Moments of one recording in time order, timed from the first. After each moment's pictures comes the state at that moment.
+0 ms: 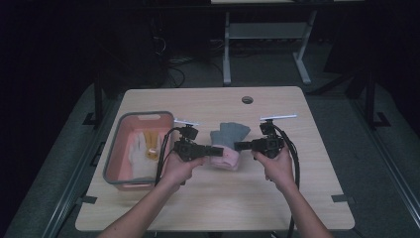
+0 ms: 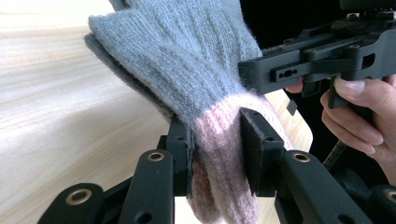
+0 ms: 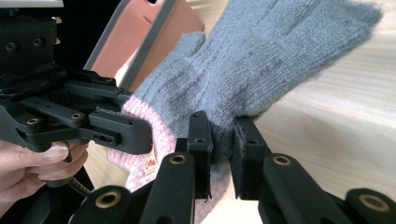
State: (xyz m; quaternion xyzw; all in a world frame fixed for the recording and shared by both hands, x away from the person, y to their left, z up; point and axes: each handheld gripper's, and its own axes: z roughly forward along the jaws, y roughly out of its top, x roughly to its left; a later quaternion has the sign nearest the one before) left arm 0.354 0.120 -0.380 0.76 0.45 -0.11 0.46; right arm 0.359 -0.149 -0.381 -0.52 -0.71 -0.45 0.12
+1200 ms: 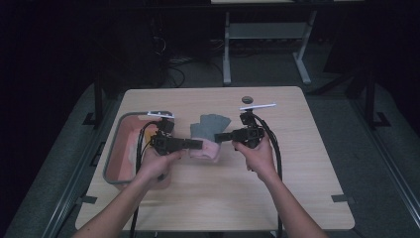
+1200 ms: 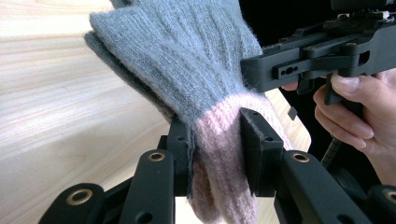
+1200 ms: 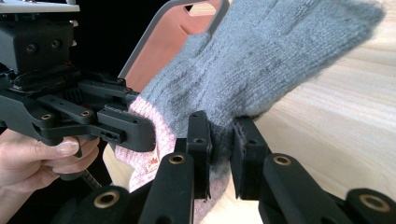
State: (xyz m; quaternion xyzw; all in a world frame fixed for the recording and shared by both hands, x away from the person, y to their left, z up) left arm 0.358 0.176 -0.358 0.75 0.46 -0.10 0.47; right arm 0.378 -0.100 -0.360 -0.49 -0.73 -0.47 0.14
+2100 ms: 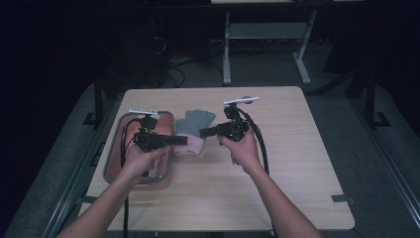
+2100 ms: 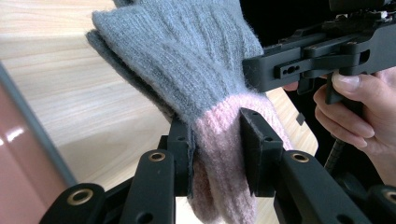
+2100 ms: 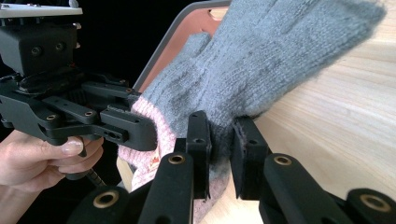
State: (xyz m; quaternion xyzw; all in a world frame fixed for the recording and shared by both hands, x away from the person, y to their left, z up) left arm 0.359 0.216 -0.348 0.74 0.47 -0.08 0.48; right arm 0.395 -0.060 -0.354 -0.47 -0.73 -0.47 0.16
